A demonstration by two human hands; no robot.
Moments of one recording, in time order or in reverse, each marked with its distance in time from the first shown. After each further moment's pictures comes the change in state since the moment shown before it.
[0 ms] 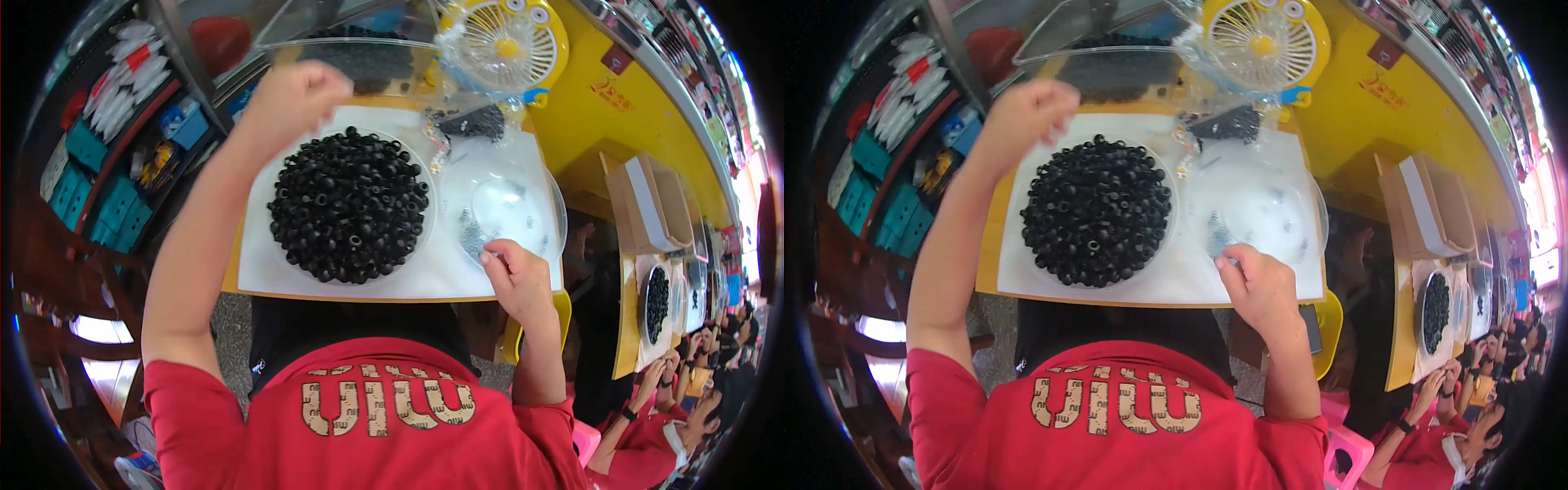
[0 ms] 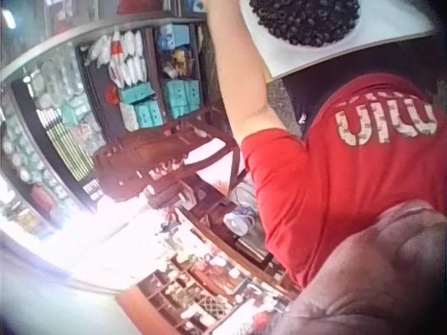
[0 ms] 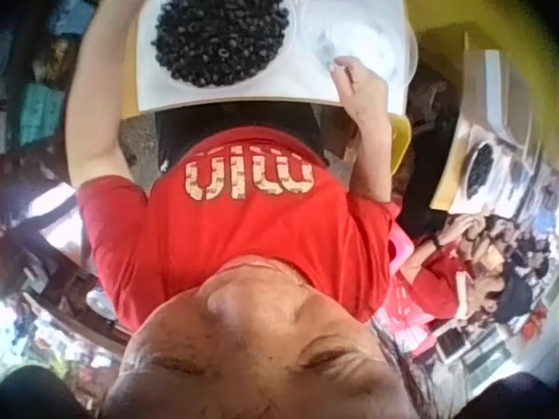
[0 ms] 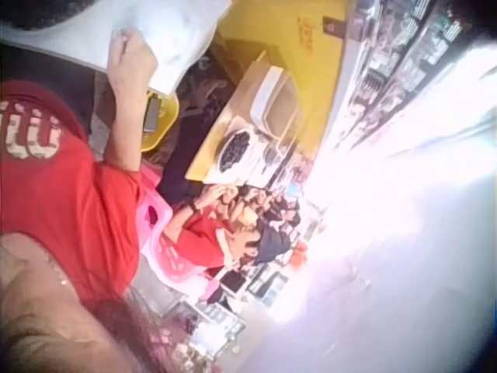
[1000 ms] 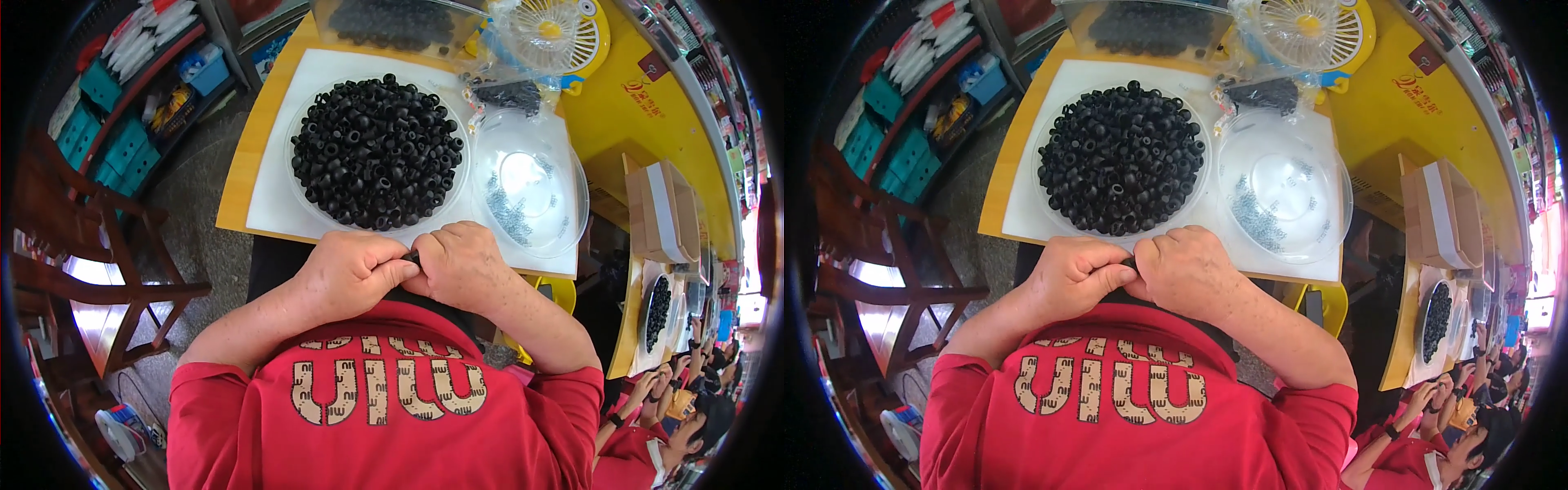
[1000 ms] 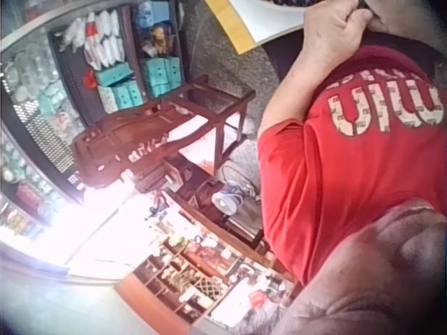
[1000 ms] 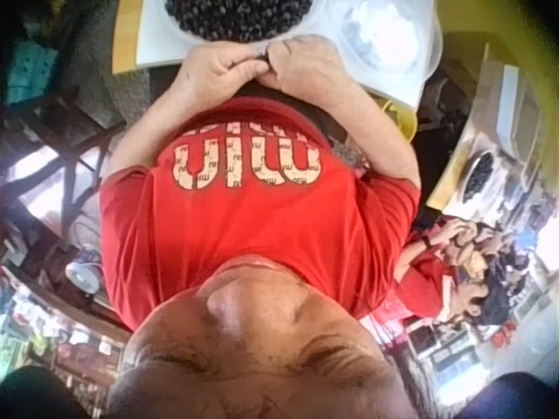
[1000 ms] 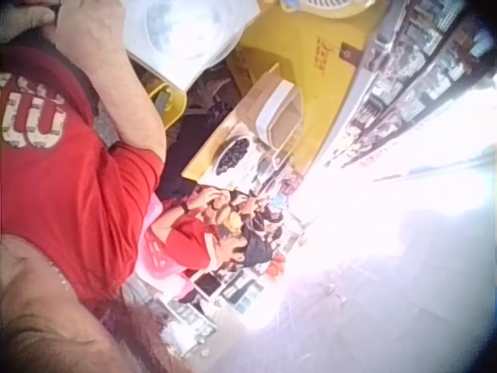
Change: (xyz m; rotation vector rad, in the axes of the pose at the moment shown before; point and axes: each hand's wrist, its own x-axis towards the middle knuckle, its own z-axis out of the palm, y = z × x) left_hand -0.183 -0.004 0.077 -0.128 -0.213 0.103; right_hand 0.001 -0.068 0.056 -0.129 -0.132 -0.799
